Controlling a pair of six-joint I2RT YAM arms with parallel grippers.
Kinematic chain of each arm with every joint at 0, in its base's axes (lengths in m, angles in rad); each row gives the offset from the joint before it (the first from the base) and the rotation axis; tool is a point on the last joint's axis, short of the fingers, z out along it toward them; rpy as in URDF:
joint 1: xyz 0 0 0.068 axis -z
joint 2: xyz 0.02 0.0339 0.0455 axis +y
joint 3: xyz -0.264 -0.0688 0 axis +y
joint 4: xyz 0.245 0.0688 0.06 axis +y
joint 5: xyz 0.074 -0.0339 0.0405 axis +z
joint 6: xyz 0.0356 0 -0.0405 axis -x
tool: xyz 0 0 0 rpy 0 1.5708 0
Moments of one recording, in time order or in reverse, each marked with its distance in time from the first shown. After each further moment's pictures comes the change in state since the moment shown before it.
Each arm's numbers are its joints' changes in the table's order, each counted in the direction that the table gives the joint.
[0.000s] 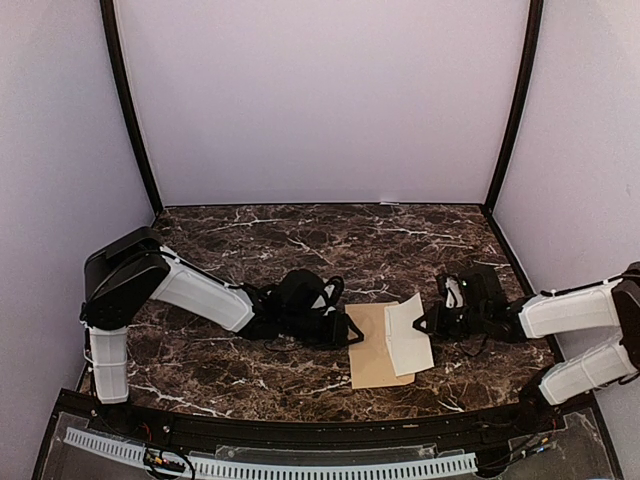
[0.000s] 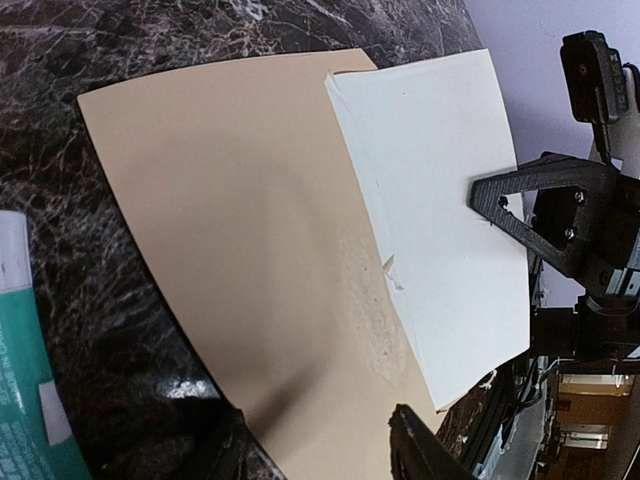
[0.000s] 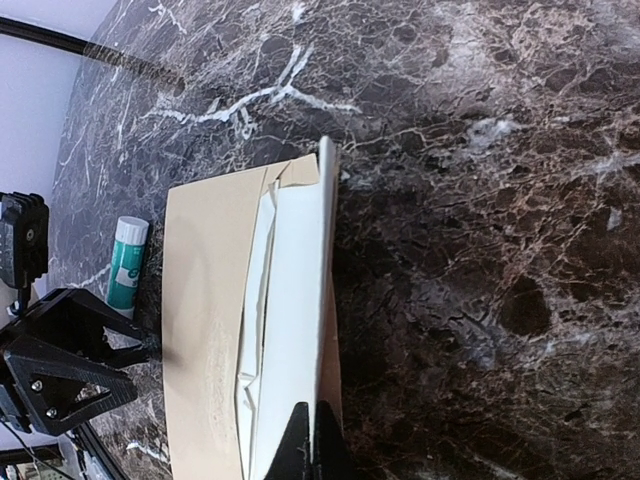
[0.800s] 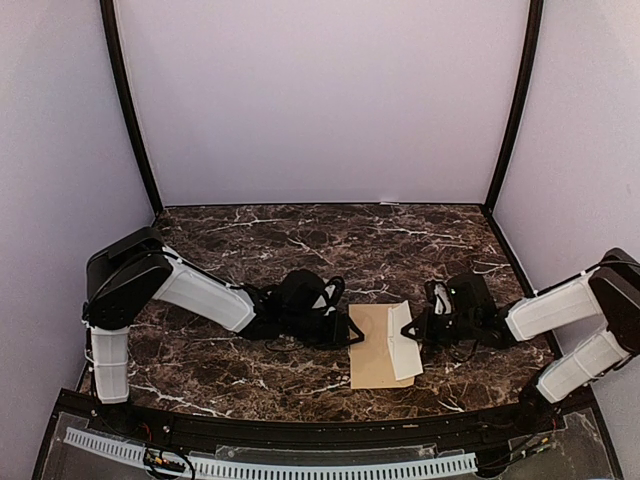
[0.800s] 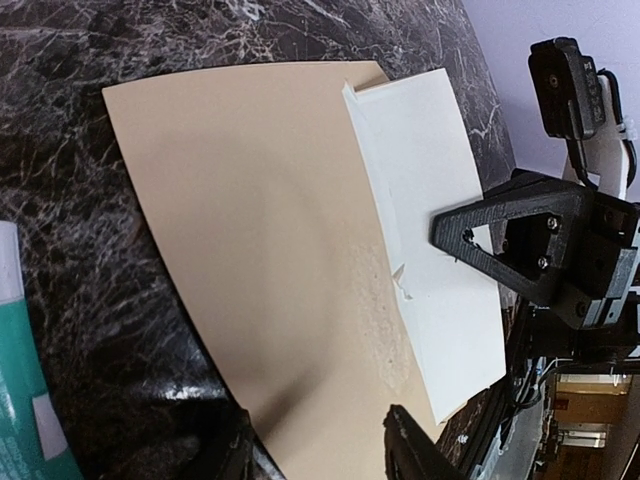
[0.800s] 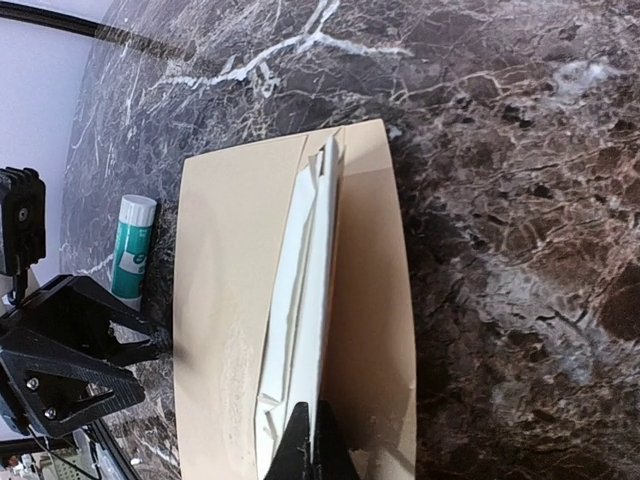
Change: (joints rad) left arm -0.001 0.010 -0.005 -0.011 -0.021 0.002; right arm -0.065 0.134 0.014 -0.165 0.033 -0.066
